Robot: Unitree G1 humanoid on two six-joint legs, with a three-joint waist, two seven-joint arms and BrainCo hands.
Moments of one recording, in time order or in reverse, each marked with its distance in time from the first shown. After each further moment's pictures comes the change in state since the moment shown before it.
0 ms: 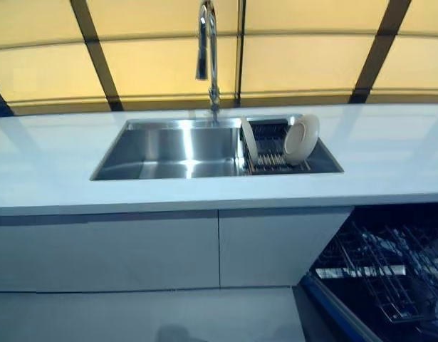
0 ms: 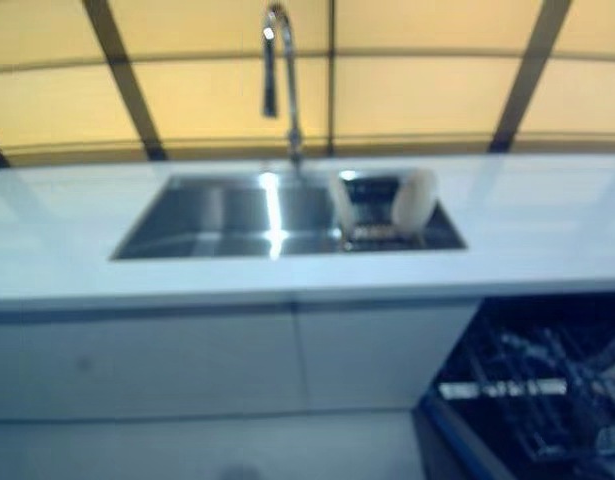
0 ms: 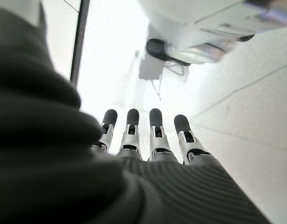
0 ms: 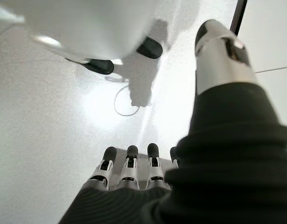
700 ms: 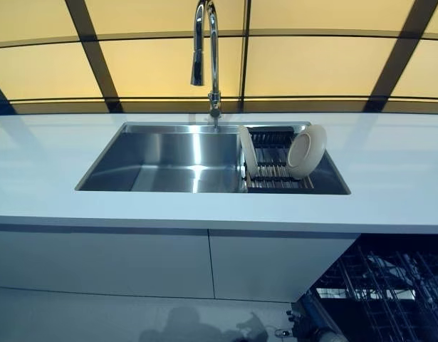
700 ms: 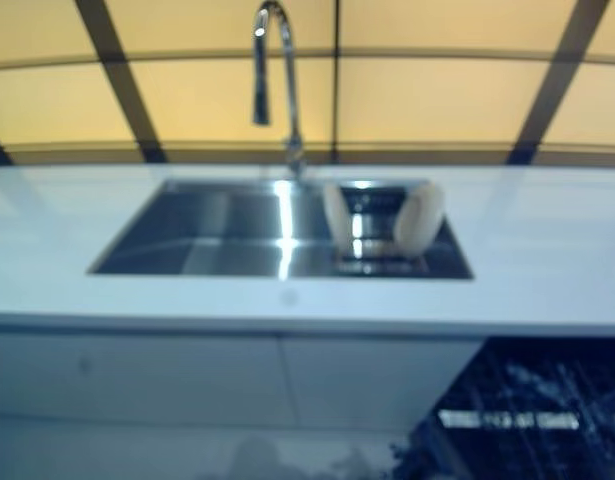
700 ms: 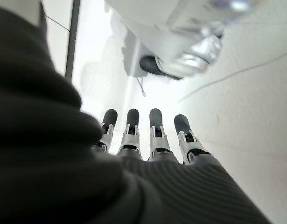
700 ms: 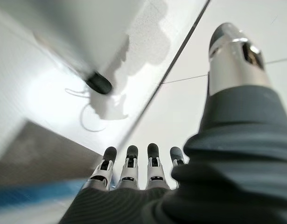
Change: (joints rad) left arm 0.012 0.029 -0.010 -0.058 0.032 0.058 -0.042; right arm -0.075 -0.184 0.136 -0.273 -0.073 -0.146 0.278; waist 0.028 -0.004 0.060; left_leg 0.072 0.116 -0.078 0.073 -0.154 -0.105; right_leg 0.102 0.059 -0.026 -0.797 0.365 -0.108
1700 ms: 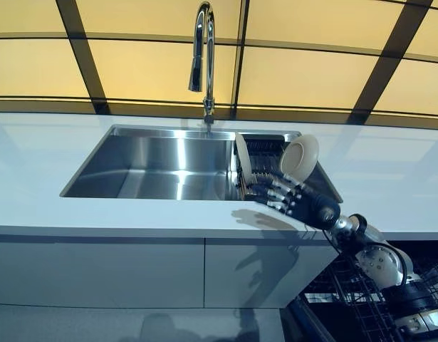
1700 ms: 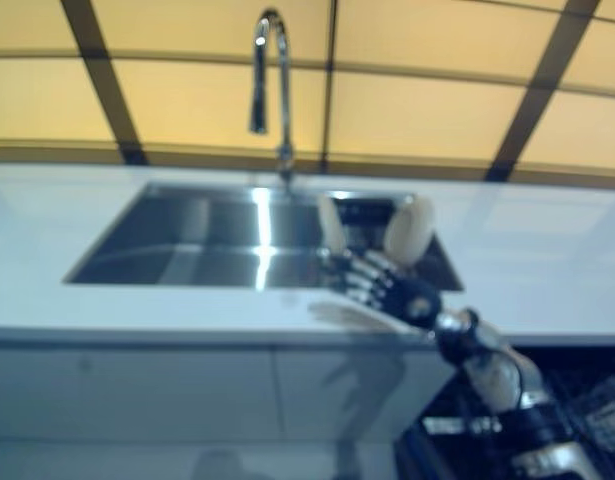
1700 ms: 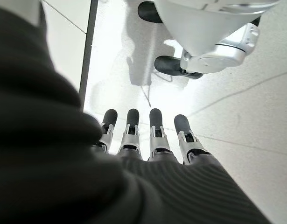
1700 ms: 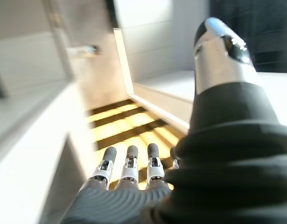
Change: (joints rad) left arm 0.072 0.076 0.083 -0.006 0.048 -0.038 -0.047; right arm -0.184 -0.235 -0.369 -0.927 1.249 0.361 0.763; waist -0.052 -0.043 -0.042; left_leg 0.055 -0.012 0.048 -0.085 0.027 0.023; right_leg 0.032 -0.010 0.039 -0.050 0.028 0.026
